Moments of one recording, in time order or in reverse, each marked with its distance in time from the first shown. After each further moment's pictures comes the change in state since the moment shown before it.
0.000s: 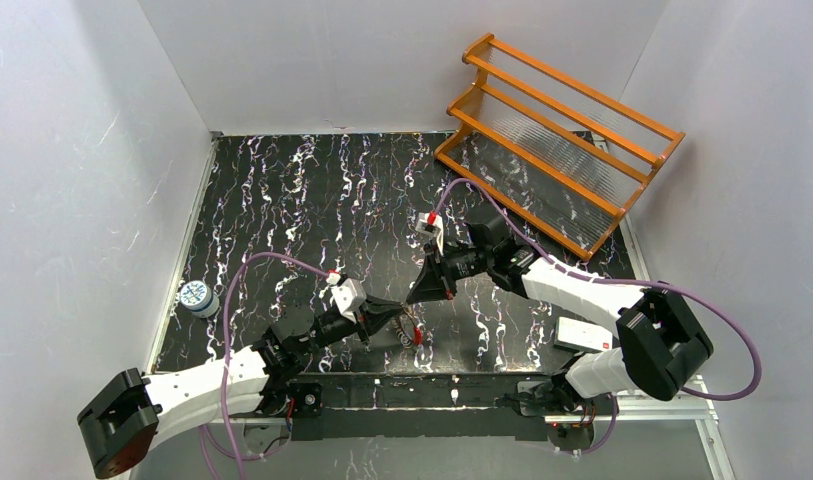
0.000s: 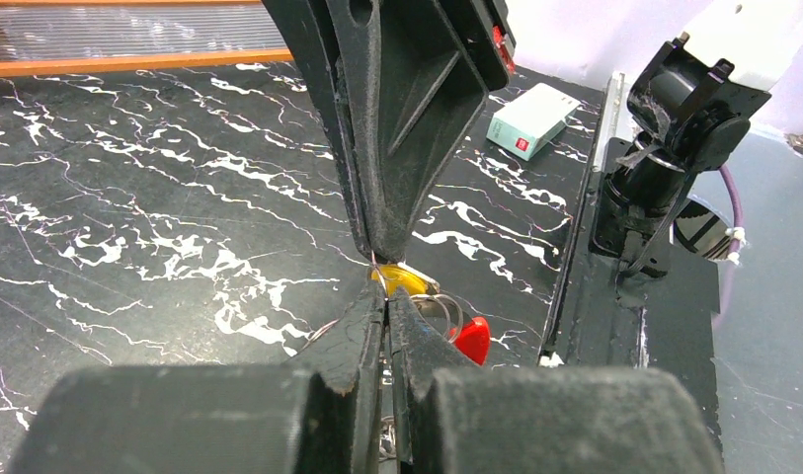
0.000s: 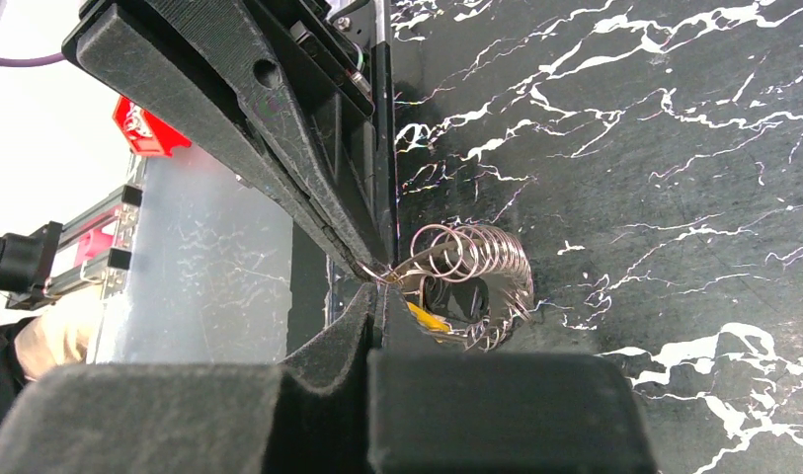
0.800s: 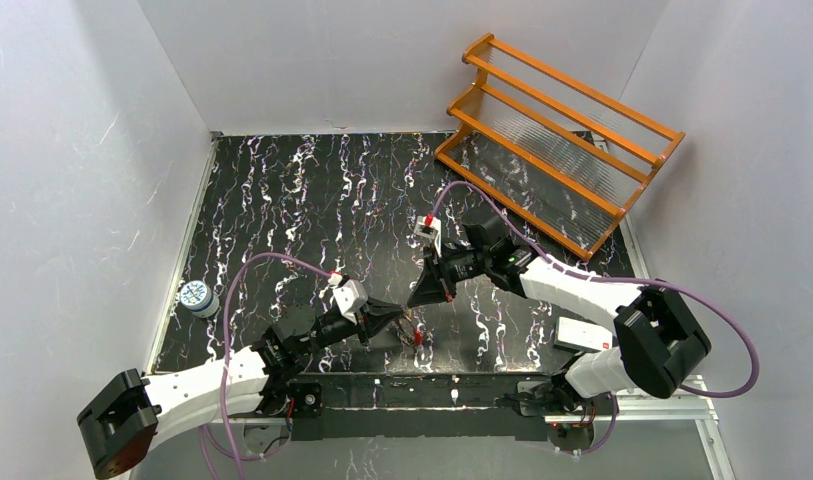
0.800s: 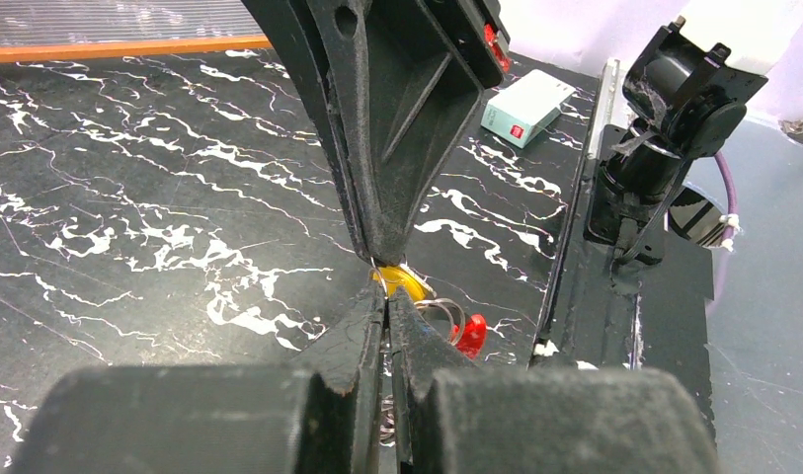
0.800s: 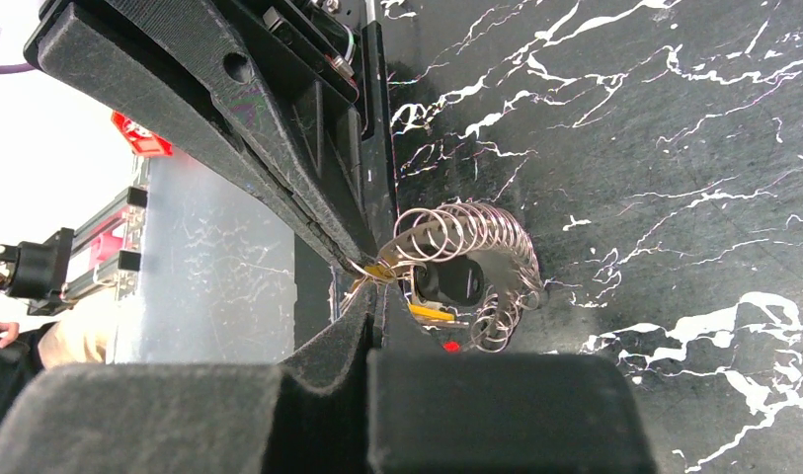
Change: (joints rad) left arm 0.000 -0.006 0.000 -0.028 0.014 0.000; right arm 0.006 0.013 0.006 -0.061 0.034 0.005
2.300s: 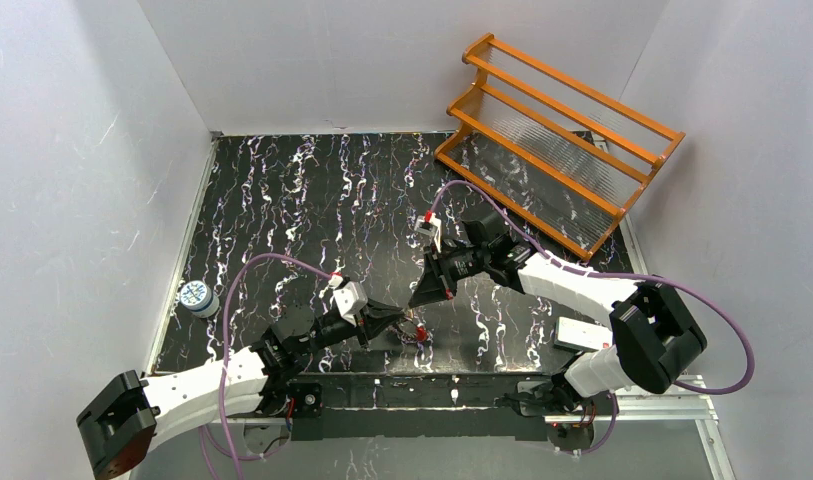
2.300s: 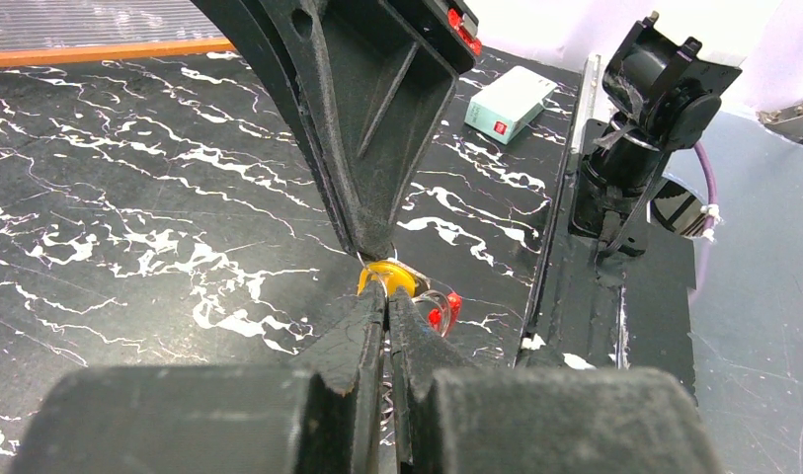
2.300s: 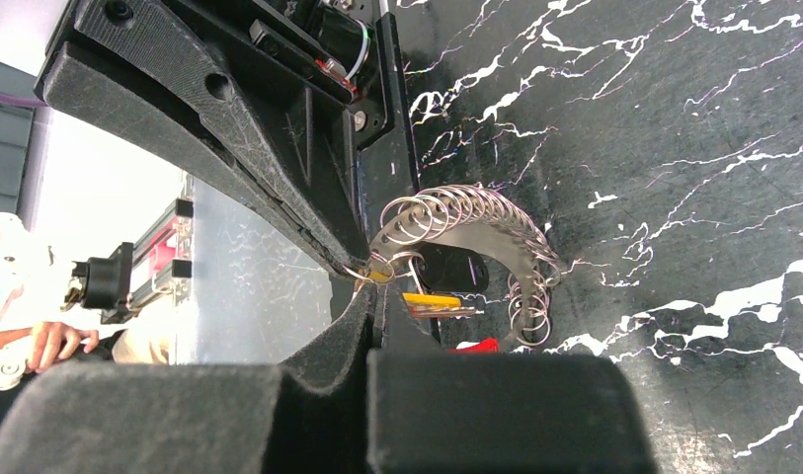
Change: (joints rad) left arm 0.000 -0.011 0.000 -0.009 0.037 -0.001; right arm -0.017 0.026 0.024 -0.044 -0.034 0.089
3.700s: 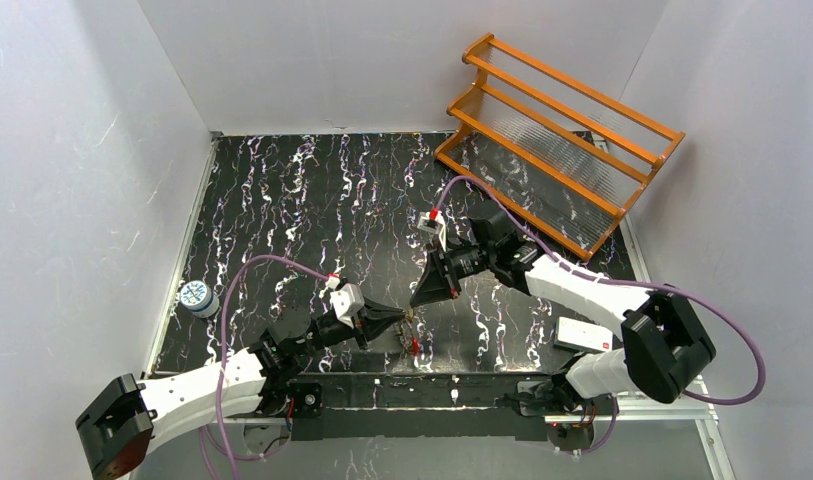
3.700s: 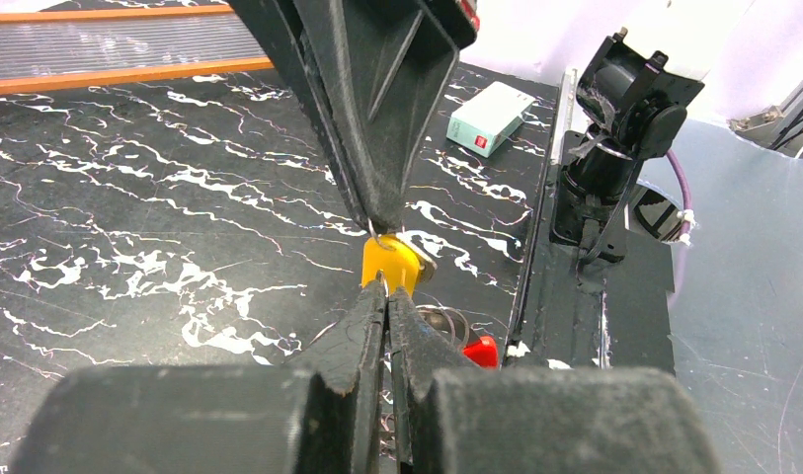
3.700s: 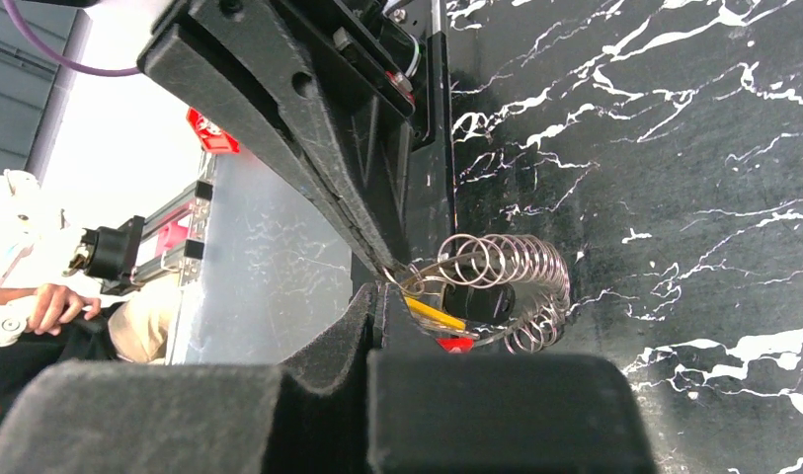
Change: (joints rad) left arm -0.001 -0.029 -0.006 0.015 0.021 -0.003; right arm -0.005 -0.065 -0.001 0.038 -0.094 -0.015
